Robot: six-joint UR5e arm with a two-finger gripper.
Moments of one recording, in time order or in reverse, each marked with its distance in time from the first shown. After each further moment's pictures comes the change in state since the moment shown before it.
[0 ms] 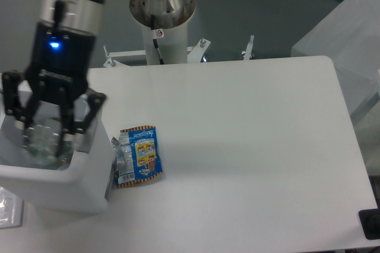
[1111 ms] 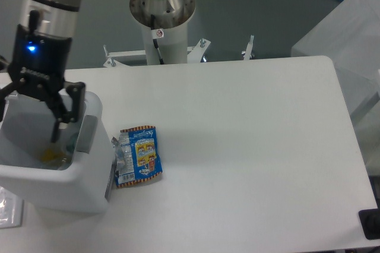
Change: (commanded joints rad) arm 0.116 0.046 -0.098 -0.014 0.006 -0.005
